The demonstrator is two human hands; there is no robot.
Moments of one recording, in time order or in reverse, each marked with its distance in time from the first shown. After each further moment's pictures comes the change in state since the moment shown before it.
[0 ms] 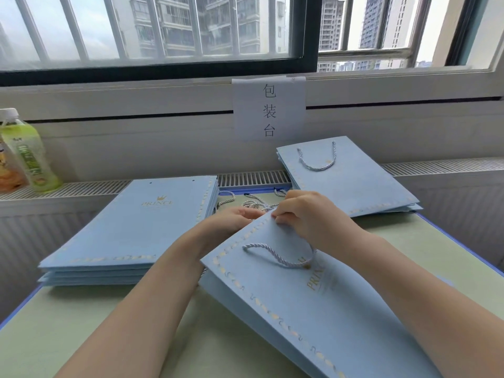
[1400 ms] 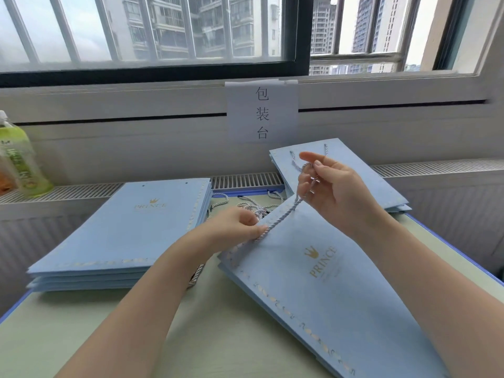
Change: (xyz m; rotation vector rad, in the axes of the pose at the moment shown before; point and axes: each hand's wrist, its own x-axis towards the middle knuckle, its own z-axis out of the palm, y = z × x) left_hand -0.014 0.011 0.021 0.512 0.222 0.094; right_hand 0.004 0.010 -0.040 1.767 0.318 0.438
